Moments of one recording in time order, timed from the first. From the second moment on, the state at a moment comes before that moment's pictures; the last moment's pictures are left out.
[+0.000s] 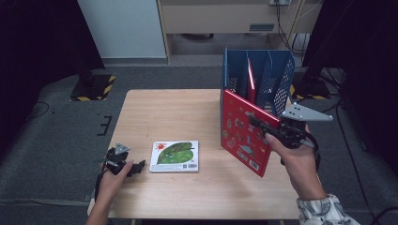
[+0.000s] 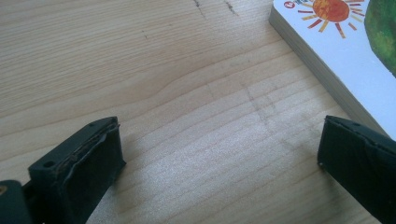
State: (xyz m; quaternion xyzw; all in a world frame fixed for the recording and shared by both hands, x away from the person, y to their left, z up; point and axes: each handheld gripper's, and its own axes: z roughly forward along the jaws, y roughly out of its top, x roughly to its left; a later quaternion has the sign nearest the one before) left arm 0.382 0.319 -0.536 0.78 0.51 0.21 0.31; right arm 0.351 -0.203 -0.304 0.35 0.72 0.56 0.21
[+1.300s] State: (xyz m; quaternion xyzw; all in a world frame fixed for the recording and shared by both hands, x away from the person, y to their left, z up) left arm 0.382 0.317 -0.536 0.78 0.51 0.21 0.31; right arm 0.352 -0.245 -0.267 0.39 0.68 0.56 0.27
